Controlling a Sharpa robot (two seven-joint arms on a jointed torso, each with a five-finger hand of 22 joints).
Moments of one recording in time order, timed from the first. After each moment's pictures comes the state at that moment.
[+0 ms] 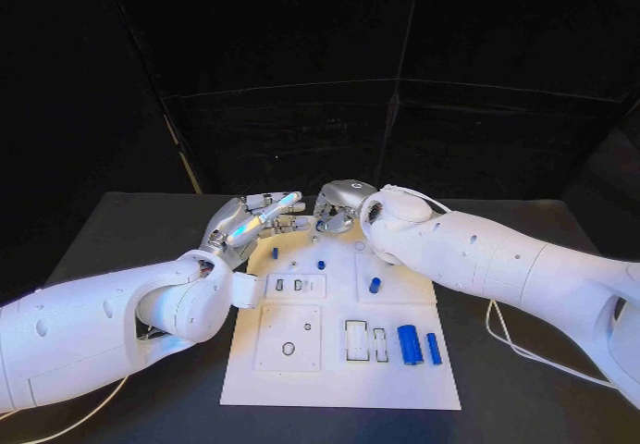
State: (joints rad) left arm 1.23 -0.91 -0.10 1.69 0.06 -0.39 0.59; left_hand 1.30 0.14 -0.14 0.03 0.04 0.84 0.22 0.09 0.07 0.86 0.21 0.11 0.06 0.95 0.17 0.20 0.11 0.17 0.82 0.28 0.23 0.12; right arm 1.28 -0.27 0.00 0.93 -1.58 -0.23 -0.02; right_hand 1.22 -0.05 0.42 -0.18 0.11 0.99 0.19 0.06 0.07 1.11 0.12 0.07 0.06 1.47 0.02 1.32 1.02 0.17 1.06 0.13 1.02 0.49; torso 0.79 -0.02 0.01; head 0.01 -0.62
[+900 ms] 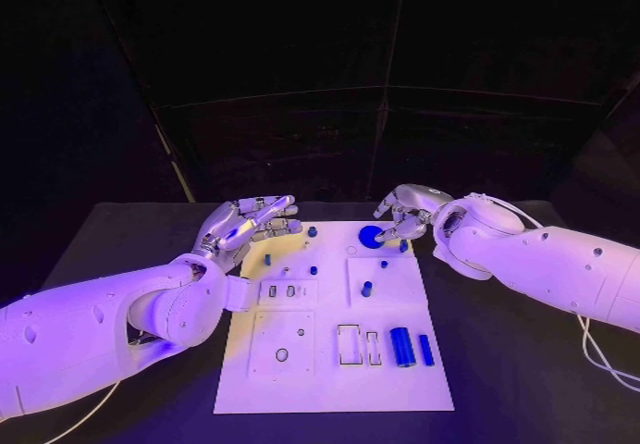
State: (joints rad) left arm 1.23 -0.93 -0.10 1.69 0.06 -0.39 0.58; left_hand 1.30 0.14 -0.13 0.03 0.04 0.85 0.22 0.09 0.07 0.86 0.21 0.11 0.06 0.95 0.17 0.20 0.11 0.17 0.82 0.28 0.23 0.11; right arm 1.28 -0.68 0.00 1.28 -1.44 -0.26 -0.15; right_hand 1.29 -0.12 0.08 0.00 0.19 0.87 0.15 0.12 0.07 1.25 0.07 0.97 0.75 1.47 -0.01 1.44 1.23 0.17 1.07 0.09 1.03 0.47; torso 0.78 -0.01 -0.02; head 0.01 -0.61
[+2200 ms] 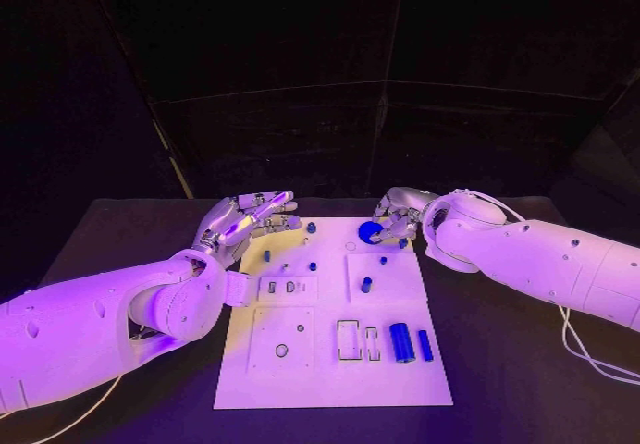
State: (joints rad) left arm 1.23 -0.92 -0.10 1.68 0.06 -0.38 0.58; left_hand 1.30 0.14 -0.13 0.03 0.04 0.85 0.22 0.09 0.07 0.86 0.21 0.11 0.06 0.95 0.17 0.20 0.11 0.17 0.82 0.27 0.23 0.11; right arm 1.28 -0.62 0.00 1.22 -1.42 -0.16 -0.24; right_hand 1.38 -0.08 0.00 0.16 0.22 0.83 0.17 0.20 0.07 1.34 0.08 1.38 1.22 1.47 0.00 1.52 1.31 0.17 1.15 0.11 1.15 0.64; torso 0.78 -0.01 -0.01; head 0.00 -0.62
